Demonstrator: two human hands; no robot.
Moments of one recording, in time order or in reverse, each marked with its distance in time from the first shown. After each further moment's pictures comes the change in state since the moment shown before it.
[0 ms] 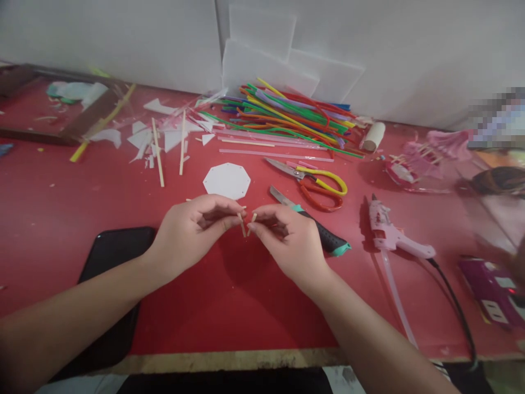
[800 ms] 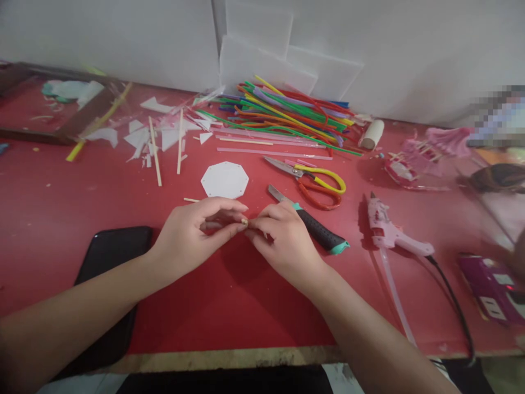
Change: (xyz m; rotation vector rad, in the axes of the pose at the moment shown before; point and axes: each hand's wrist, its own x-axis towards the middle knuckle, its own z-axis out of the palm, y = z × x) left_hand -0.003 0.002 0.003 0.070 -0.055 0.025; right_hand 0.007 0.007 -0.004 -0.560 -0.092 -0.438
